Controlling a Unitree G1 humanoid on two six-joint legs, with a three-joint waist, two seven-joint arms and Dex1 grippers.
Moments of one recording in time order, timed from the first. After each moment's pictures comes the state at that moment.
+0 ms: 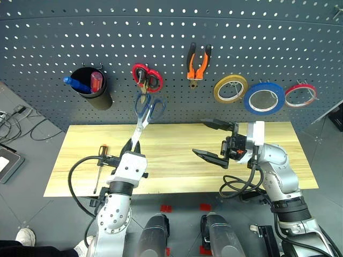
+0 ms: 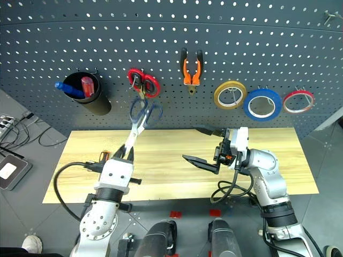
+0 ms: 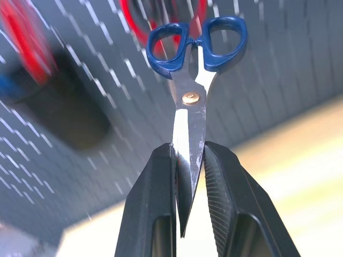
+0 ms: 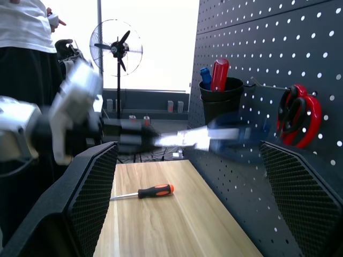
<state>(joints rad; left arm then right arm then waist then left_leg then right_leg) 0.21 0.13 -0.09 -0.58 0.40 0.25 -0.06 -0.38 -0.36 0.08 -0.05 0.50 -0.08 1.14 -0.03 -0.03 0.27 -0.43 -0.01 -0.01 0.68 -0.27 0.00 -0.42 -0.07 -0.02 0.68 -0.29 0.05</state>
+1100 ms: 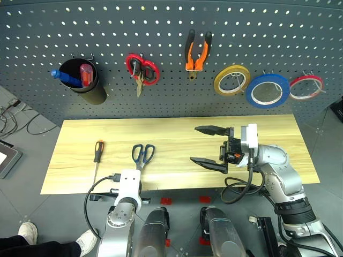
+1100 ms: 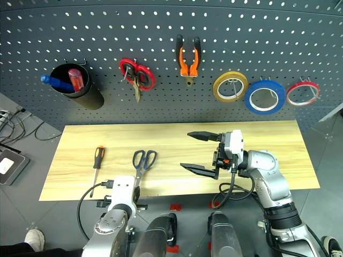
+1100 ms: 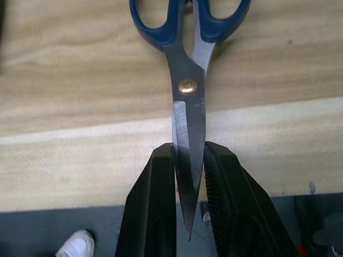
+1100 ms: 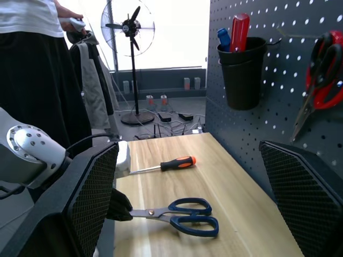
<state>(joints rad) 0.22 0.01 -0.01 -0.46 0.20 0.79 -0.08 -0.36 -0.40 0.12 -0.12 0.48 0.03 1.13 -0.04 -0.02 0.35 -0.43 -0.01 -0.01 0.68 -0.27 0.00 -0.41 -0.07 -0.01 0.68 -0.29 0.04</state>
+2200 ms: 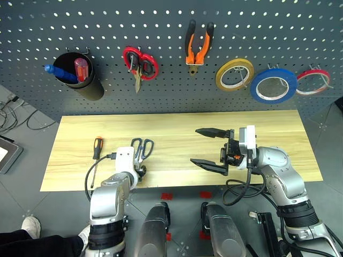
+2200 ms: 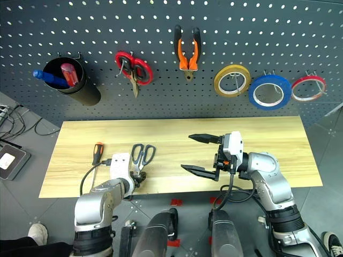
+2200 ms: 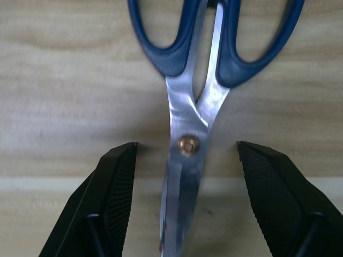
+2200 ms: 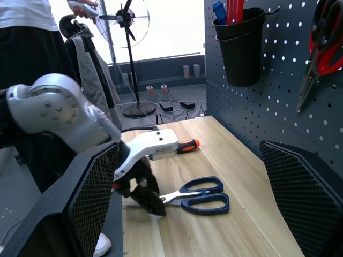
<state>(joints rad) -0.23 0.14 0.17 -0.26 -0.01 1.21 -0.14 -0.34 -0.41 0.12 -0.15 0.47 0.06 1.11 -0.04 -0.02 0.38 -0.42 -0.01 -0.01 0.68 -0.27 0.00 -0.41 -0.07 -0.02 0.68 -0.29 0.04</state>
